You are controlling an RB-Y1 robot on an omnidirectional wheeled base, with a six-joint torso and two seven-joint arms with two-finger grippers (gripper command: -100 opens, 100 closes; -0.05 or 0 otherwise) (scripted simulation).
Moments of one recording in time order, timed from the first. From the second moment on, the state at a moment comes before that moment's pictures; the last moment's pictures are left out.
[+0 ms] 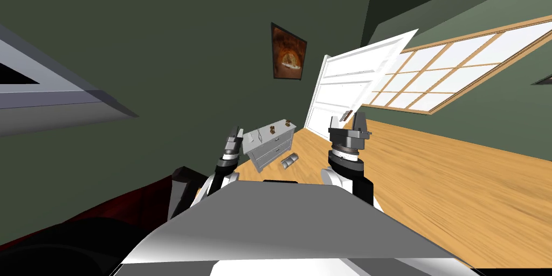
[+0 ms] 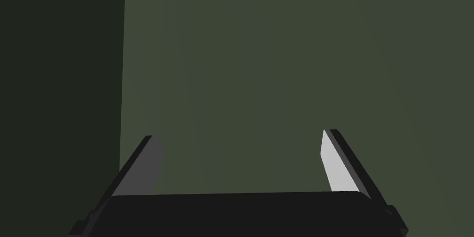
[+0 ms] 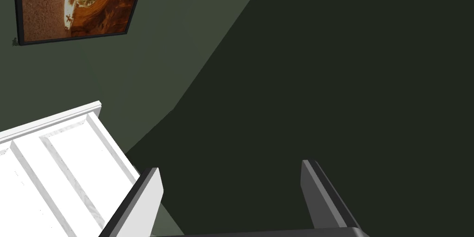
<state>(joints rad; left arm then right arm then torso) 0.53 0.13 0.03 -2.19 -0.14 -0.59 -0.01 0.48 -0.03 0.04 -2.37 -0.09 -0.64 0.10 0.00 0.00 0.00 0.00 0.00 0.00</state>
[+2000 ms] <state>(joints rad) 0.63 0.56 0.02 -1.95 -0.48 -0.39 -0.19 0.48 -0.03 0.04 -2.37 -0.09 -0.64 0.10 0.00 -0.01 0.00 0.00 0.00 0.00</state>
